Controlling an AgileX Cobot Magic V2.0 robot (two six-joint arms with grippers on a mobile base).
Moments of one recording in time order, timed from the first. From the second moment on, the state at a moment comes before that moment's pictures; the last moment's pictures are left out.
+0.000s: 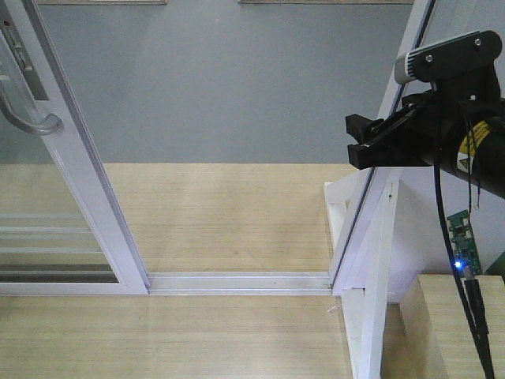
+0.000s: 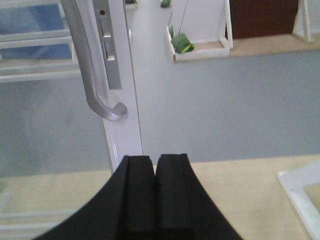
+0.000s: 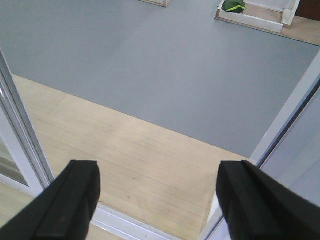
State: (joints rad) left arm 0.00 0.22 -0.15 -0.05 0.17 0.09; right arm 0.42 1.17 -0.77 -0.53 0.16 0.49
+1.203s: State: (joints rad) left arm -0.01 -0.01 0.03 -0.05 0.06 0.07; right arm 0.39 1.12 -0.74 -0.51 0.18 0.47
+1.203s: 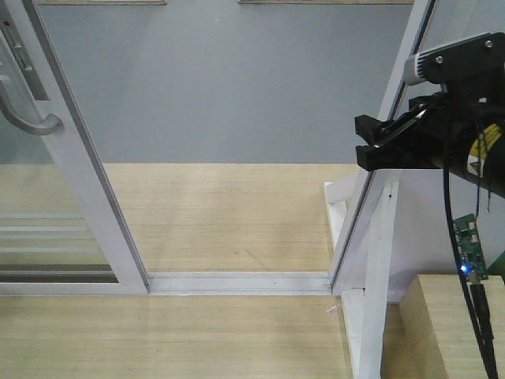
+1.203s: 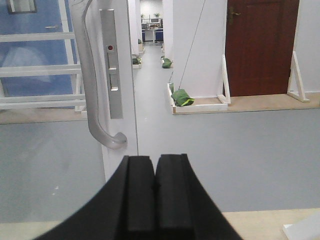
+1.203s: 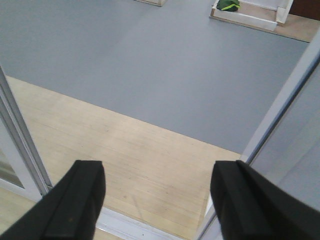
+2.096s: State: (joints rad) left arm -0.01 -0.01 0.03 -0.05 0.06 0.07; right arm 0.02 0.19 -0.03 -0.04 0.03 -0.12
